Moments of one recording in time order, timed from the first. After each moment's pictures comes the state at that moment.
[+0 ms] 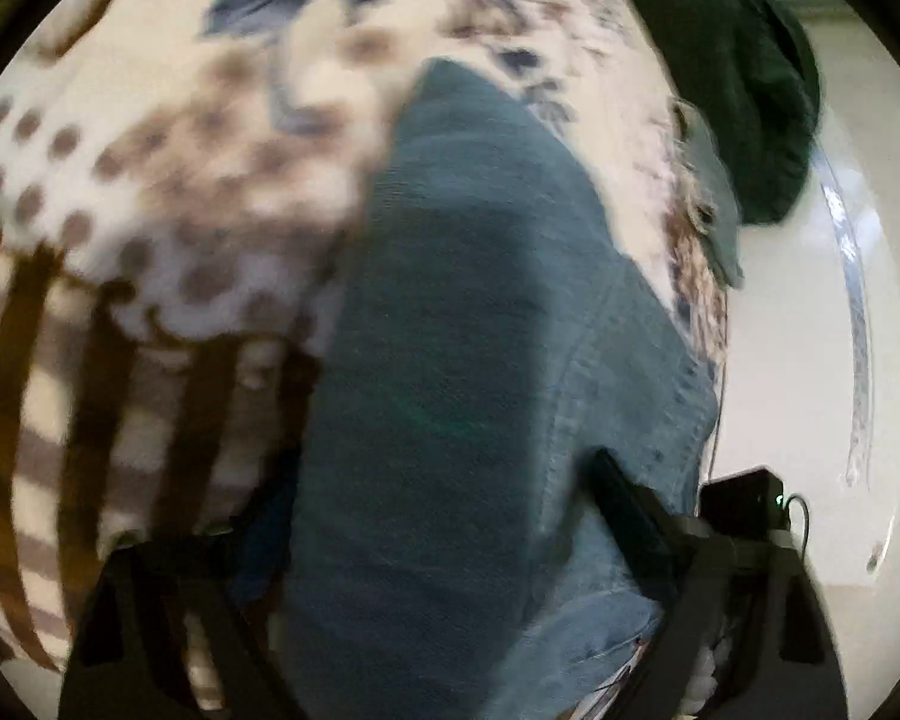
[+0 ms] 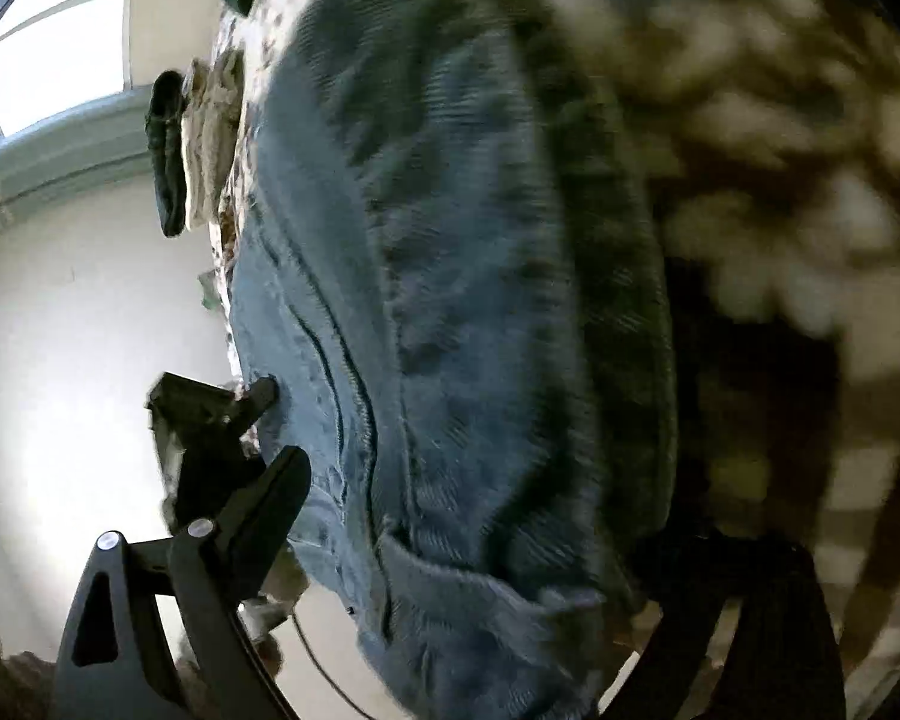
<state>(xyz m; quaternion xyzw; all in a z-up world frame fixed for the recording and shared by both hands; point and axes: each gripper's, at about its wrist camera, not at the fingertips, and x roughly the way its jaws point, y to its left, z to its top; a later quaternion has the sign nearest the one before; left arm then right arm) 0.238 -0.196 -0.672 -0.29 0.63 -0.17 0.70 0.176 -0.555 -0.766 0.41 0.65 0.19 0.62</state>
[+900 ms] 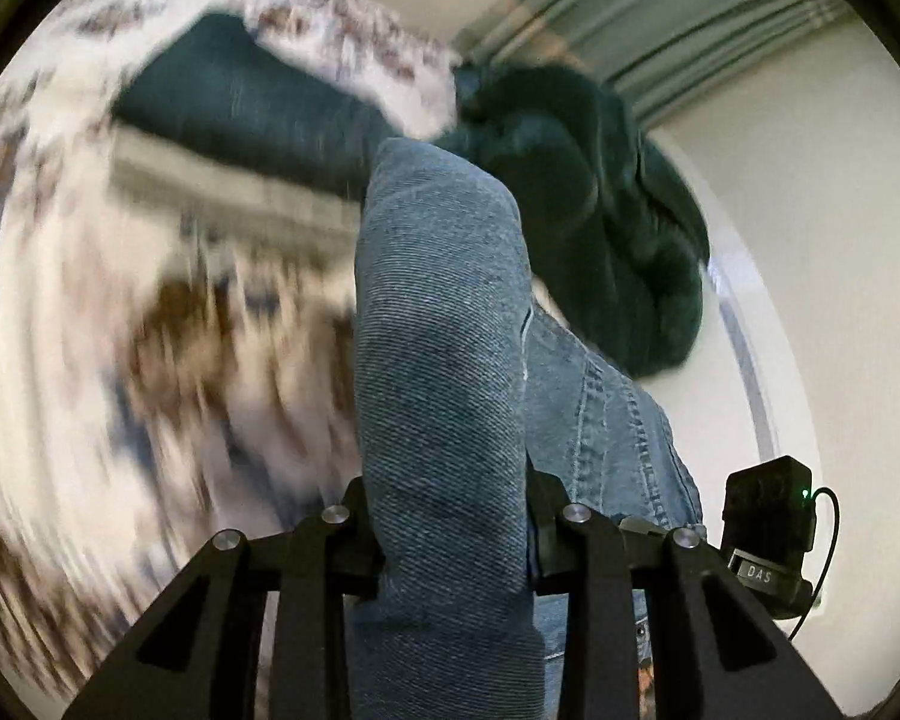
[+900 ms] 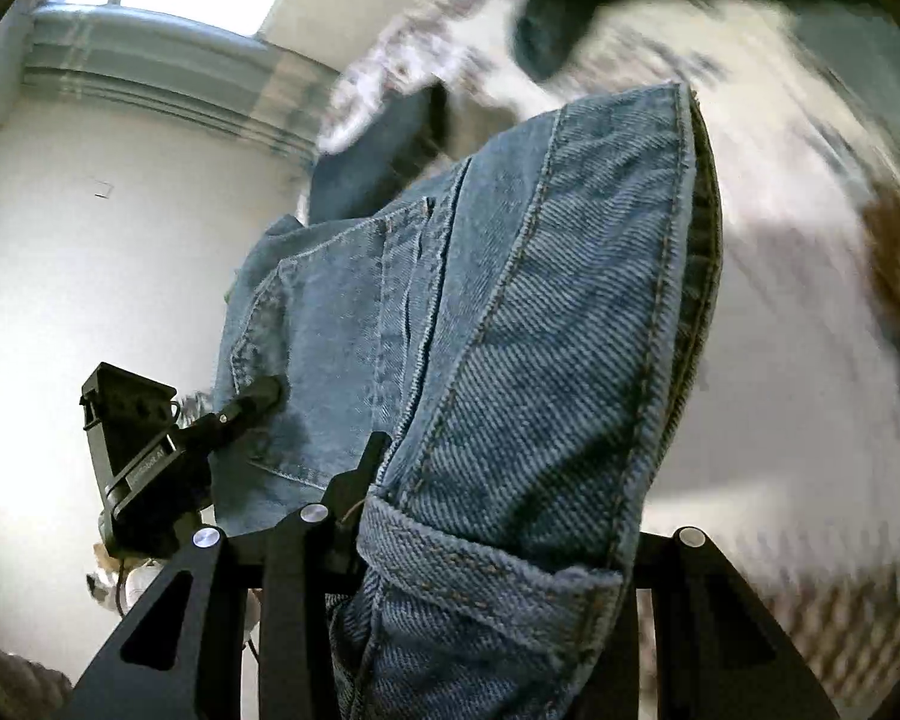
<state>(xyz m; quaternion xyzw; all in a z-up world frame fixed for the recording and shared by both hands) 0.415 -0.017 -0.429 -0.28 0.47 -0.20 0.81 0.421 -0.339 -0.494 0.31 0.52 0.24 0.76</state>
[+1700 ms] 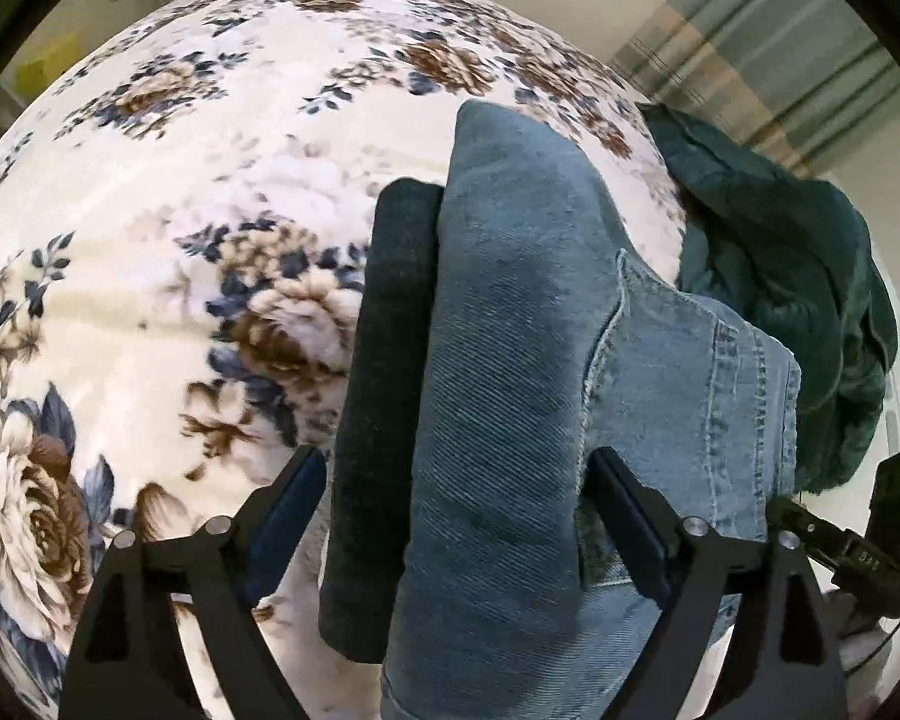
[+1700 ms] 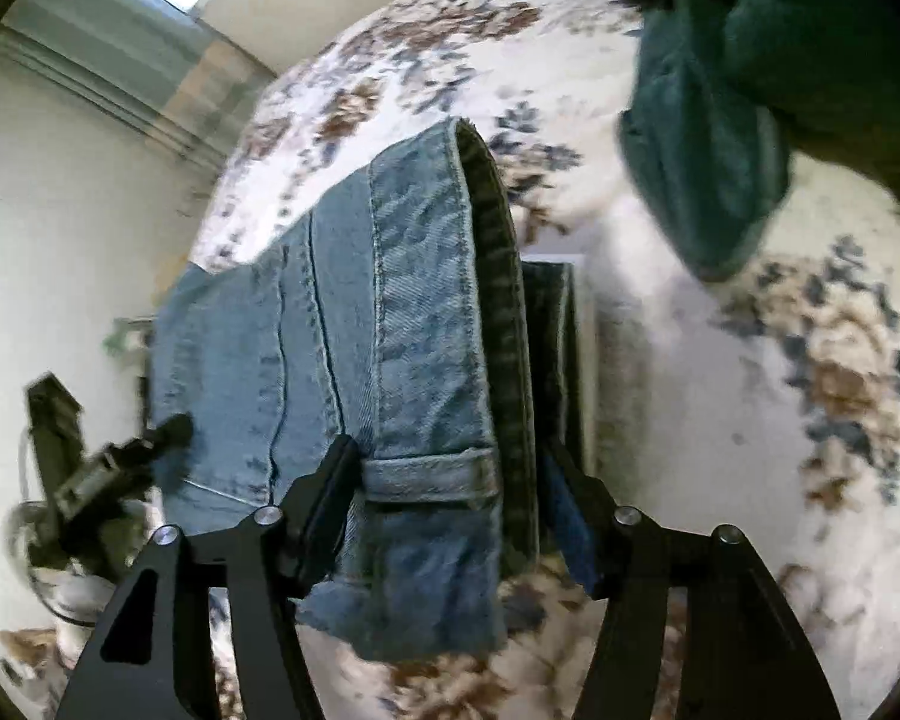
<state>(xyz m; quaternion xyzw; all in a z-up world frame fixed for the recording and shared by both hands) 0.716 0.170 -0.520 -0.20 0.54 -0.07 0.82 0.744 -0.182 -0.537 0.20 0.56 0.10 0.80</state>
